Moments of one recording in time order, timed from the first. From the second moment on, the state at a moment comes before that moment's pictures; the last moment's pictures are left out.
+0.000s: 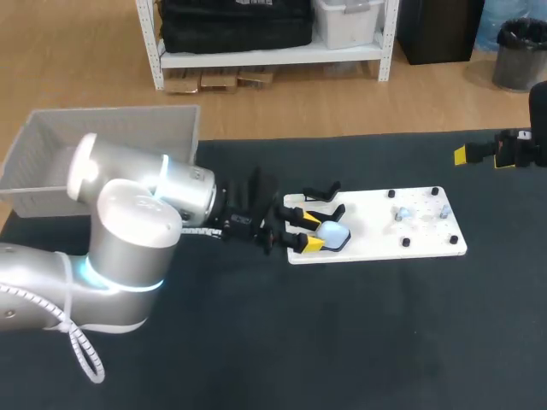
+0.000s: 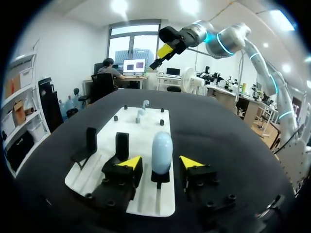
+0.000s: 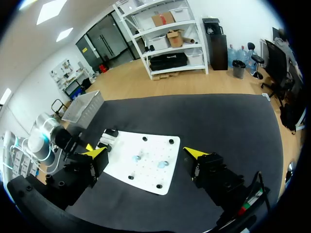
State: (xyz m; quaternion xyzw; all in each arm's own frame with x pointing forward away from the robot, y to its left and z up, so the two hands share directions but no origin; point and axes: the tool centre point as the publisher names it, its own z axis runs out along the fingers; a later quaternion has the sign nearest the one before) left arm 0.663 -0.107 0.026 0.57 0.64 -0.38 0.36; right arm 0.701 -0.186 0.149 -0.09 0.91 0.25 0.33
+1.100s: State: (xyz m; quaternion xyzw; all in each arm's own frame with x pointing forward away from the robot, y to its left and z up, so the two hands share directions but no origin) left arm 0.667 -0.120 0.018 0.57 0.63 -0.40 0.35; right arm 0.701 -0.186 0.149 -0.09 0.91 0.25 0.33
